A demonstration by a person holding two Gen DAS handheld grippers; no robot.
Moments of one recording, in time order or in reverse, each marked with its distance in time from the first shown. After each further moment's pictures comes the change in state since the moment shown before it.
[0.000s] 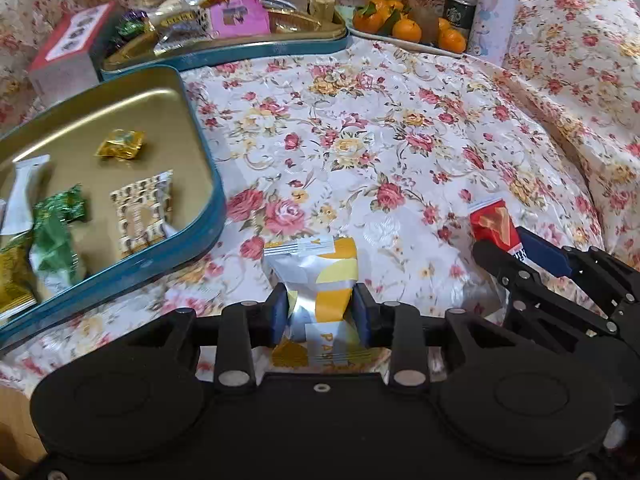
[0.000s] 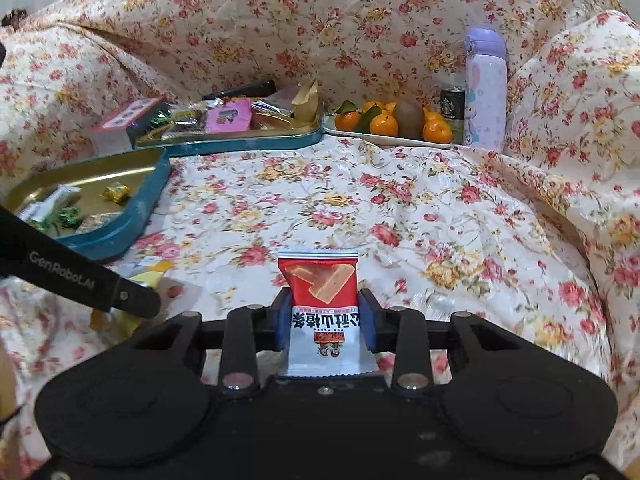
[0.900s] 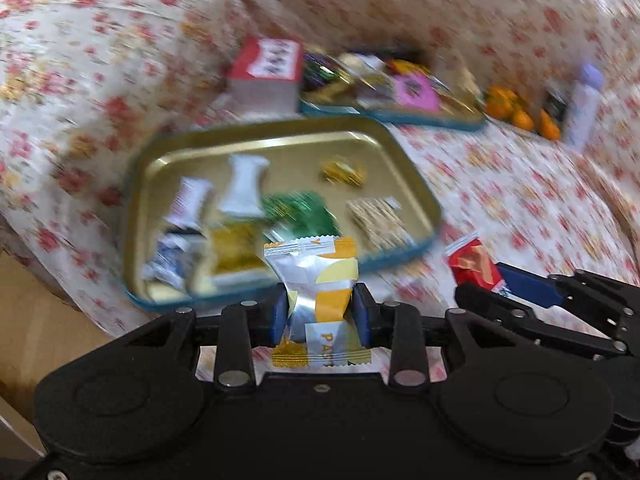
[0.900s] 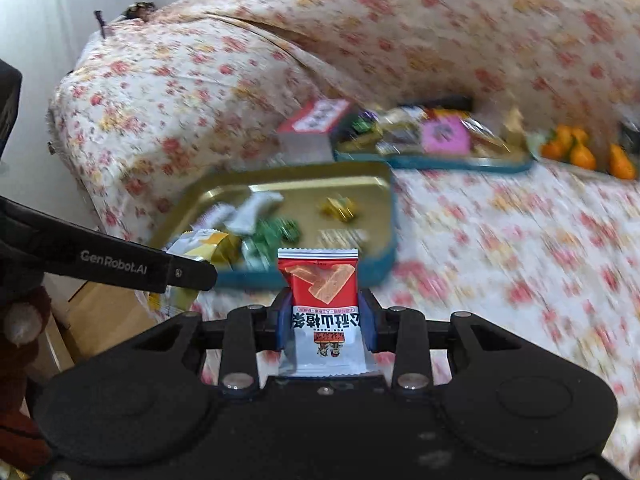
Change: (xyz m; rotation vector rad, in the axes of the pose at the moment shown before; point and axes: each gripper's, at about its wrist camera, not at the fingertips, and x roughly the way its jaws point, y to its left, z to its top) left arm -0.102 0.125 -0.029 -0.193 -0.165 0.195; right arm -0.030 0.141 0.045 -0.092 0.029 0.410
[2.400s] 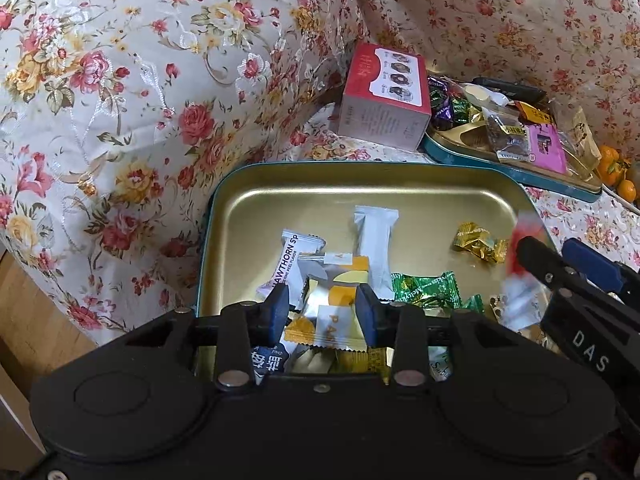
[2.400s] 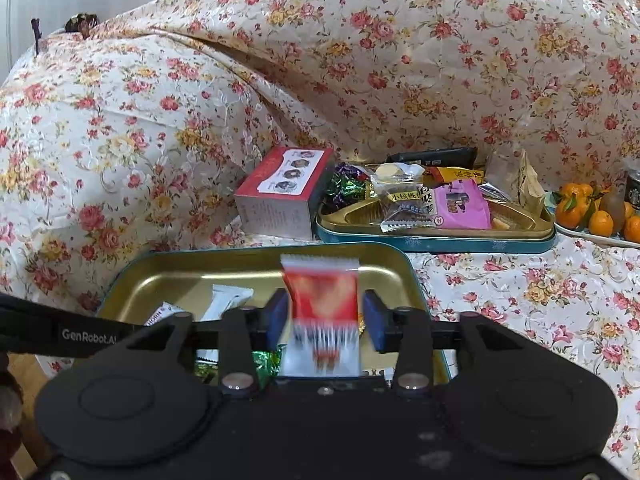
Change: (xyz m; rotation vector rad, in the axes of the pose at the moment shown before) left arm 0.063 0.076 0.052 -0.135 0.006 0.126; right arm 0.104 0.022 0.073 0.029 -0.099 -0.204
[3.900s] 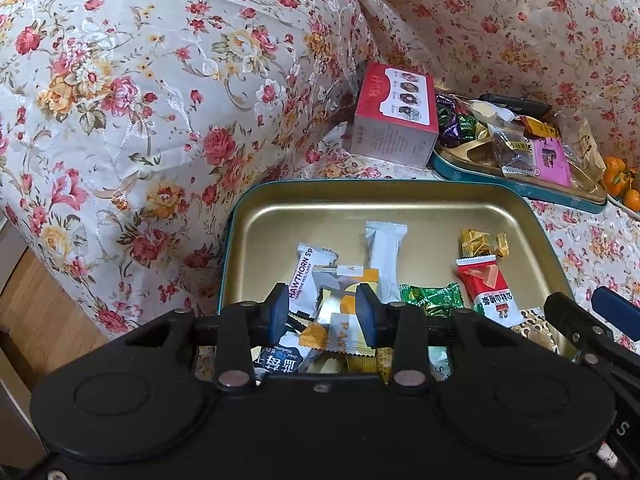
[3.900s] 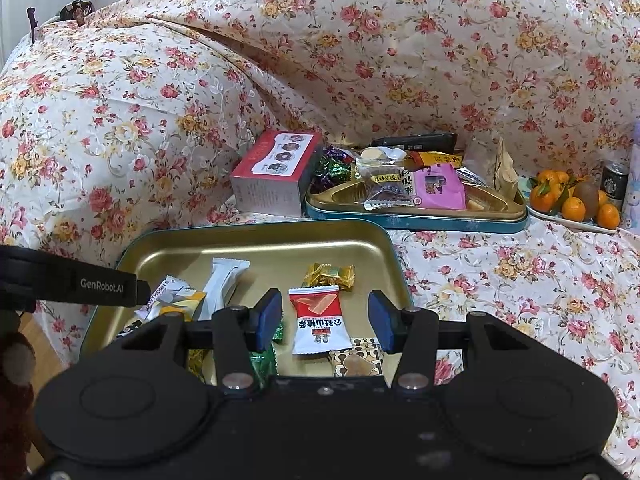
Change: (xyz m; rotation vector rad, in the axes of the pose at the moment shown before) left arm -0.019 -0.006 -0.002 -0.010 -0.047 0.056; right arm -0.030 0.004 -0.005 -0.004 0.066 -0.048
